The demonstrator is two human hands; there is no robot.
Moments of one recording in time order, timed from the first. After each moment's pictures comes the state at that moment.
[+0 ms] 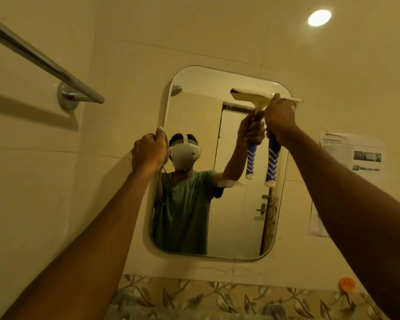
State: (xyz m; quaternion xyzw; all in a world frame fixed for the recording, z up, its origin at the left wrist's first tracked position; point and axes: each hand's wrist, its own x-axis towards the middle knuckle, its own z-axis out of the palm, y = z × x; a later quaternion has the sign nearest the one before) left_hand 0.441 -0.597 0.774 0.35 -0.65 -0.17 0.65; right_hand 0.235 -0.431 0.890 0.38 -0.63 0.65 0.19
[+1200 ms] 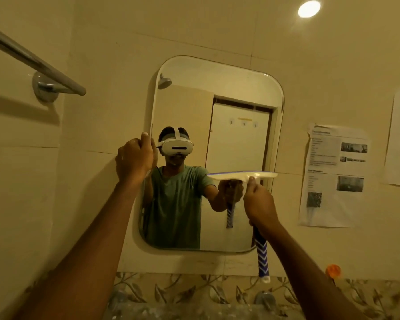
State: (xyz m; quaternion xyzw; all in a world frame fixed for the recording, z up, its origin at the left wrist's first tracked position) left_hand 0.438 -0.598 0.746 0.36 -0.63 -0.16 0.66; right_hand 0.246 -0.409 0.686 0.40 -0.71 0.56 0.13
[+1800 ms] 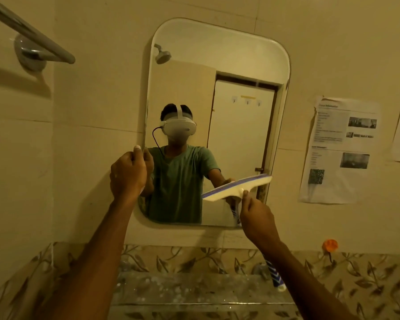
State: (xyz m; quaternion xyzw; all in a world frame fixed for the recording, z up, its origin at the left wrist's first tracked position) left_hand 0.440 -0.581 0.663 0.41 -0.60 -0.22 0.65; right_hand 0.233 -0.399 0.602 0.44 -0.77 0.45 0.11
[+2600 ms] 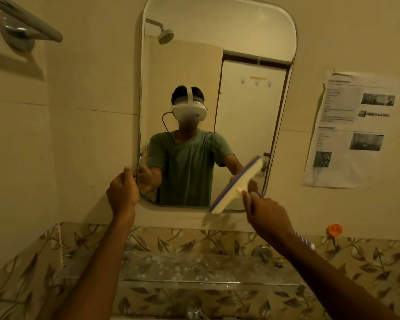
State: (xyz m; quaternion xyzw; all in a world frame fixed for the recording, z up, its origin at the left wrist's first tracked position) left_hand 0.436 -0.567 0.593 0.44 -0.50 -0.36 0.65; right_hand 0.191 -0.377 0.580 0.54 -0.79 0.21 0.18
